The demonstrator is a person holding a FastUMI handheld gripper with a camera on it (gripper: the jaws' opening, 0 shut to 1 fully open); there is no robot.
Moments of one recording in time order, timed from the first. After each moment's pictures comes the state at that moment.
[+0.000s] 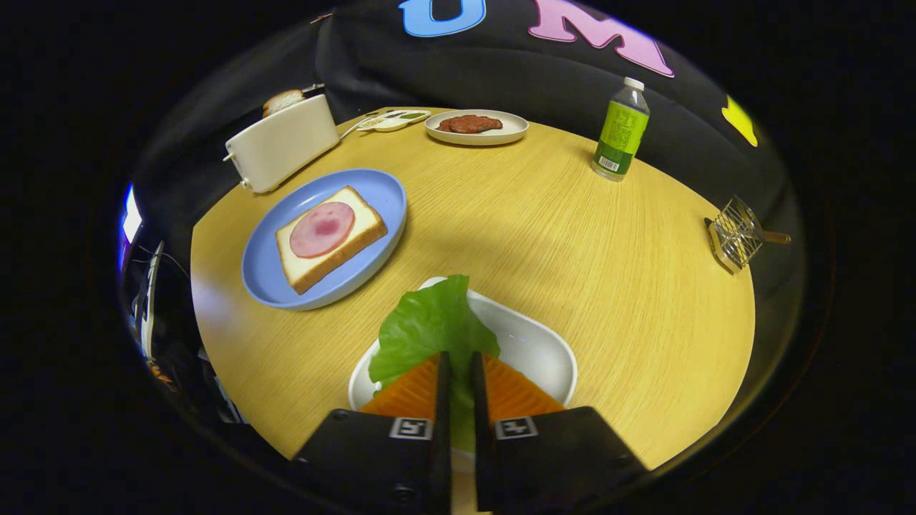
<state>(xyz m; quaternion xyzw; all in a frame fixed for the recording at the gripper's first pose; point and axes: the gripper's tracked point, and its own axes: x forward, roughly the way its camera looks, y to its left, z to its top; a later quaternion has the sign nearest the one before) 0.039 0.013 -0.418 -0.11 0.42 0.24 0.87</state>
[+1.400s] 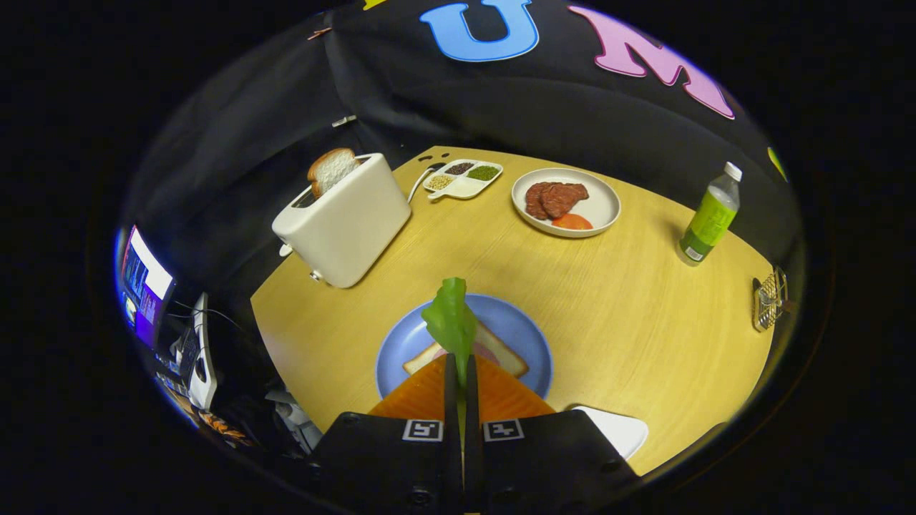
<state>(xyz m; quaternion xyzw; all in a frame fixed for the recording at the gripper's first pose) 0.069 0.205 -0.316 -0.05 0.42 0.31 0.85</state>
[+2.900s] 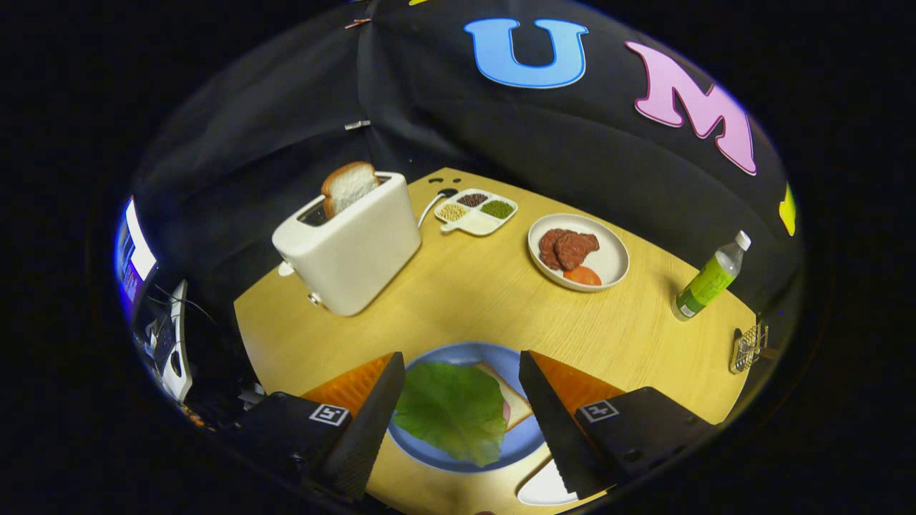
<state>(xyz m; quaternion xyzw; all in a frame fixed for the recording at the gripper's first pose) 0.093 0.255 -0.266 -0.10 0.34 0.31 0.88</state>
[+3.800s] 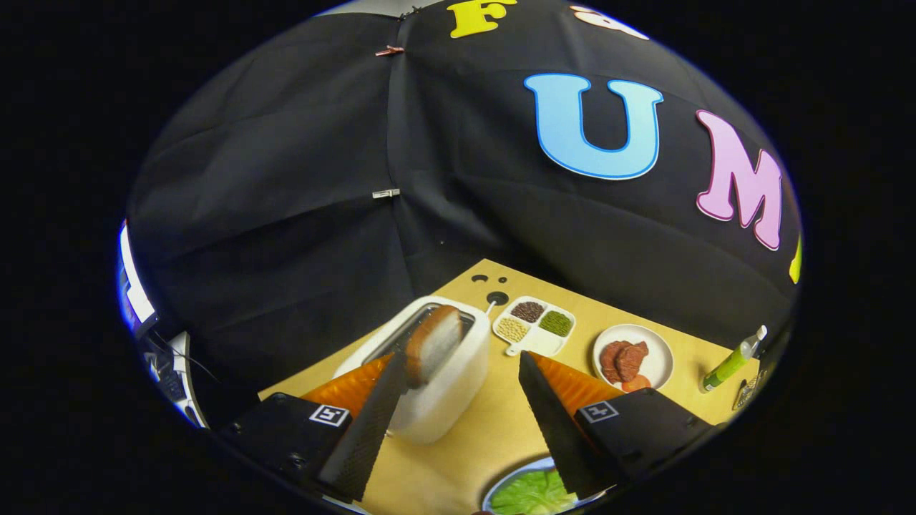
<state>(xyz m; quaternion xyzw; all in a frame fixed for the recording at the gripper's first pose) 0.138 0.452 -0.183 -0.06 0.22 0.32 0.92</state>
